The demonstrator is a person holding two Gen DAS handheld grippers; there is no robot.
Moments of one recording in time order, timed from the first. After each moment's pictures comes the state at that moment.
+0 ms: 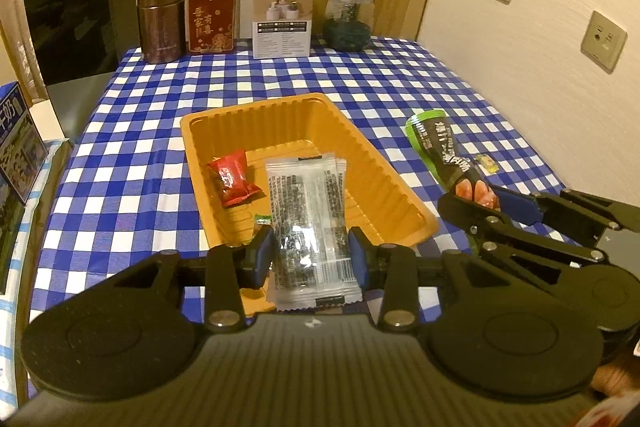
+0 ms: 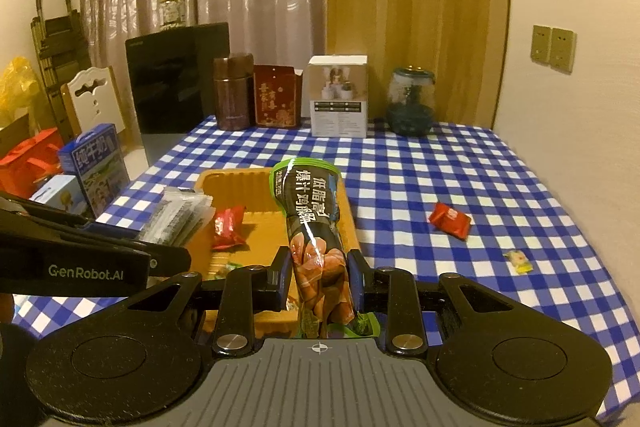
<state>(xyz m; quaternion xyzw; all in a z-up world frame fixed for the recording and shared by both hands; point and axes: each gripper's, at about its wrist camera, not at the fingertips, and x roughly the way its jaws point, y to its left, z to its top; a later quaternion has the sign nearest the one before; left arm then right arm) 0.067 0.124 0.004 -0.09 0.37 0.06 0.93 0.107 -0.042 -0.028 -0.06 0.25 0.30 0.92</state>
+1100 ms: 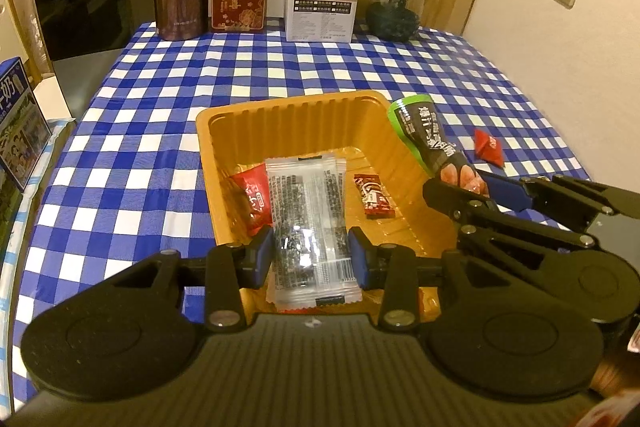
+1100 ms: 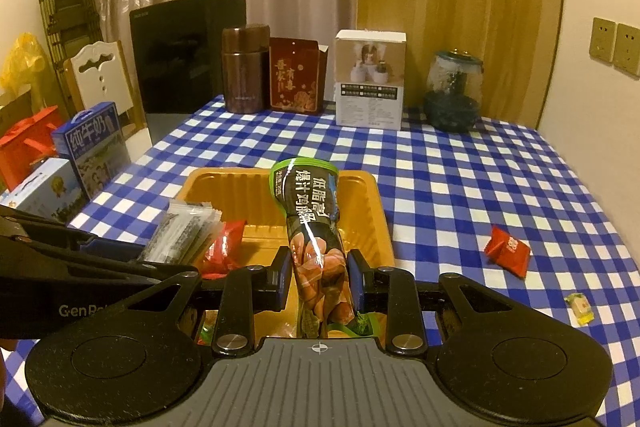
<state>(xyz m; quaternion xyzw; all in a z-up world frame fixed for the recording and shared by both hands) 0.144 0.169 -0.037 -0.11 0.39 0.09 0.91 0.195 0.027 -0.060 -0.09 0.27 0.33 0.90</state>
